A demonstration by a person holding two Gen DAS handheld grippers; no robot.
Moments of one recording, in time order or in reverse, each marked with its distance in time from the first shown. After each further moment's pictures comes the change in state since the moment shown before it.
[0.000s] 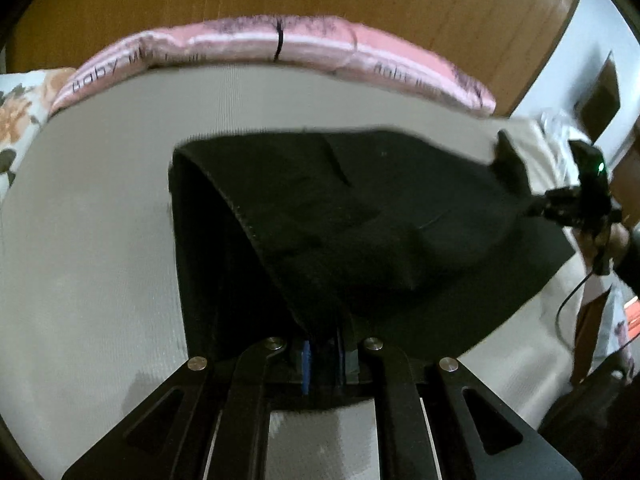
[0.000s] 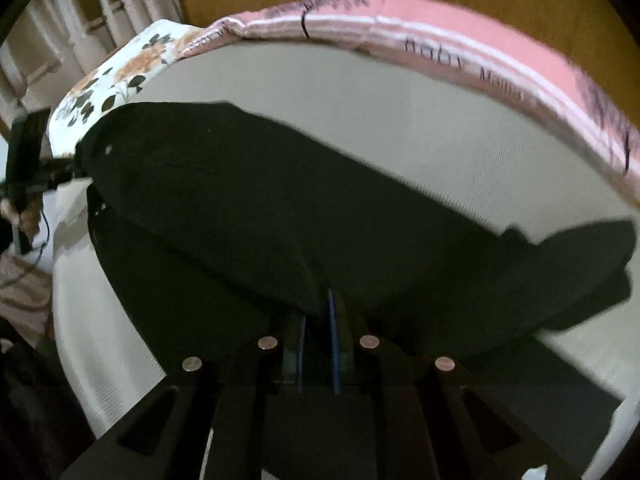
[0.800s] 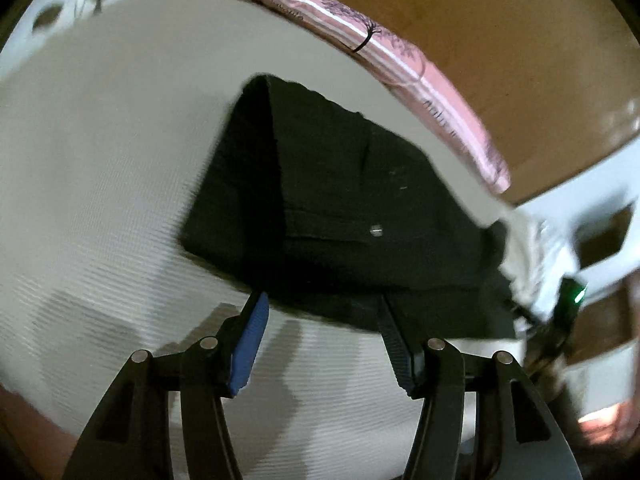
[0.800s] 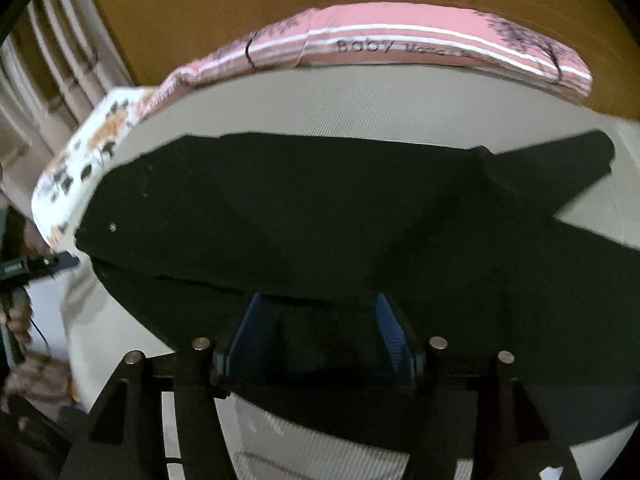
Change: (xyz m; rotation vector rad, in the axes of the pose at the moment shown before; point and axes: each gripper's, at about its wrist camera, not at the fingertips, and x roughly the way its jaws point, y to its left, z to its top) left arm -0.036 0.012 -0.055 -0.516 -0.039 -0.151; right arm -0.027 0.015 -0.060 0.292 -0.160 -0.041
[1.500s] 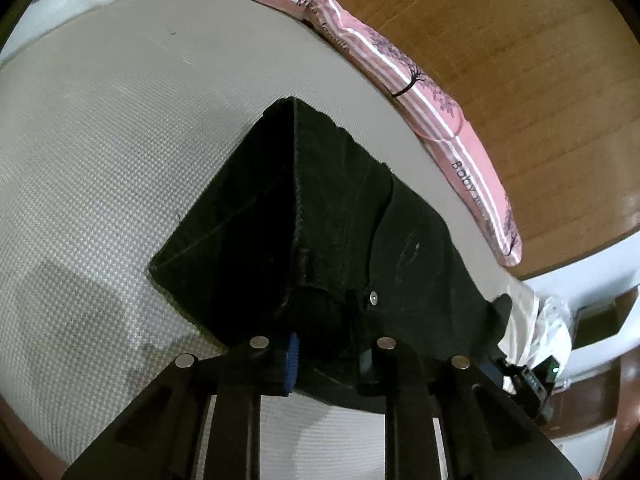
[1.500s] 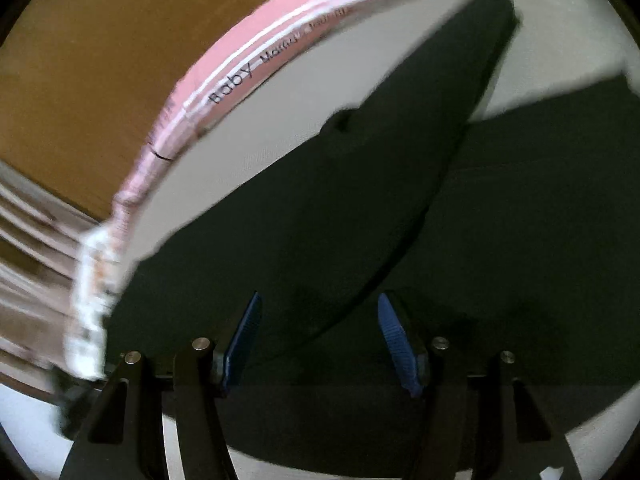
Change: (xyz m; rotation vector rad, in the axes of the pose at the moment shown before) left arm 0.021 -0.004 0.025 -0.184 -0.147 0.060; right arm 0.021 -0.093 -0.006 0.591 -0.059 0.150
